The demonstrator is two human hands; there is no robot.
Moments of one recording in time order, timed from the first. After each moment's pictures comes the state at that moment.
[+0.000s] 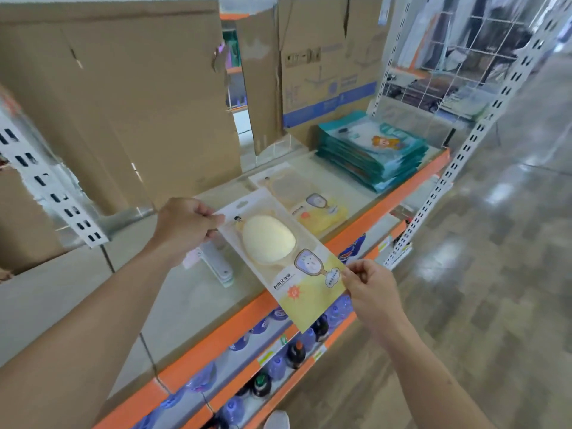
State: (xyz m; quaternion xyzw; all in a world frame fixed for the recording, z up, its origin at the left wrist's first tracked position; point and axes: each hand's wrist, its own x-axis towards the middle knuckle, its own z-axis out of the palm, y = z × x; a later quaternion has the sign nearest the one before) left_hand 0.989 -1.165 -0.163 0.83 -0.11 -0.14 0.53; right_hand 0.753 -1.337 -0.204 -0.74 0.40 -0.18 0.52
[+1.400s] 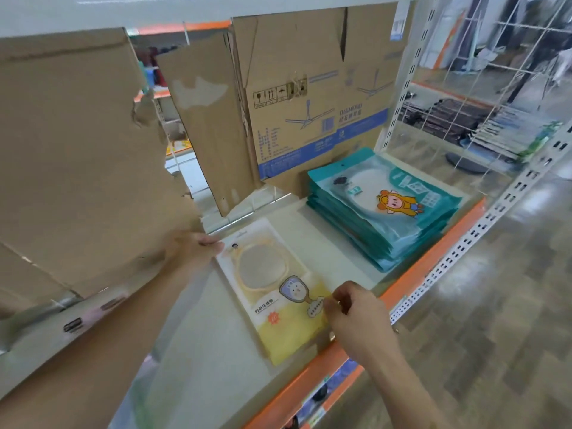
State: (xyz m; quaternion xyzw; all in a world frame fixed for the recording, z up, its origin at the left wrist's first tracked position) left_hand 1.120 -1.323 -0.227 0.86 -0.04 -0.16 0.49; right_hand 0.867 -1.483 -0.196 -0.85 0.35 -0.09 0.38
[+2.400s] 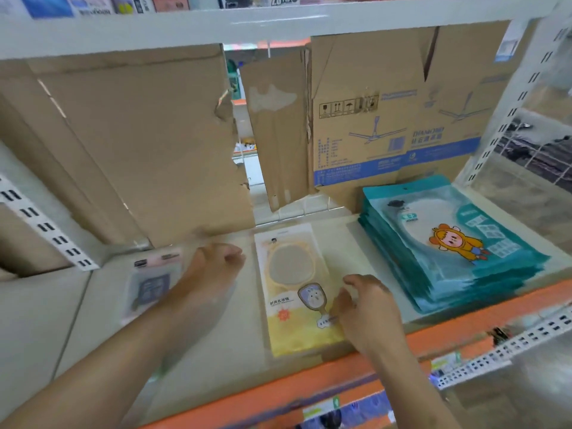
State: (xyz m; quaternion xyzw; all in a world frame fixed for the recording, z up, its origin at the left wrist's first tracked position) left_hand 1.022 -1.292 -0.191 0.95 -0.05 -0.02 0.30; right_hand 0.902 -1.515 -0.193 -0.93 0.17 -0.10 0.31
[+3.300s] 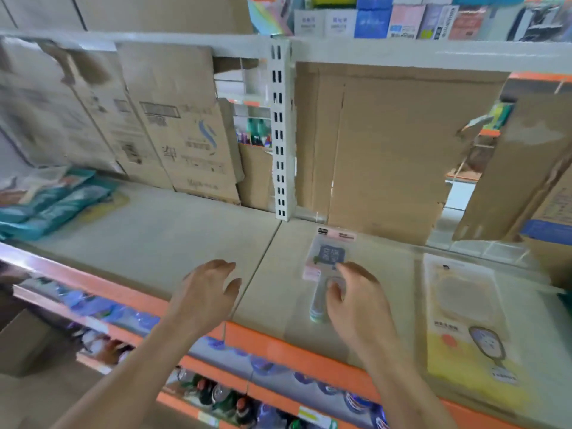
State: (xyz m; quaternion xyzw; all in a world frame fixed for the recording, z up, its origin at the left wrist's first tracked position) left_hand 0.846 -1.064 -0.187 0.97 0.17 0.08 0.17; right_hand 0.909 -1.298 -0.170 -0.93 -0.17 -0.10 0.32
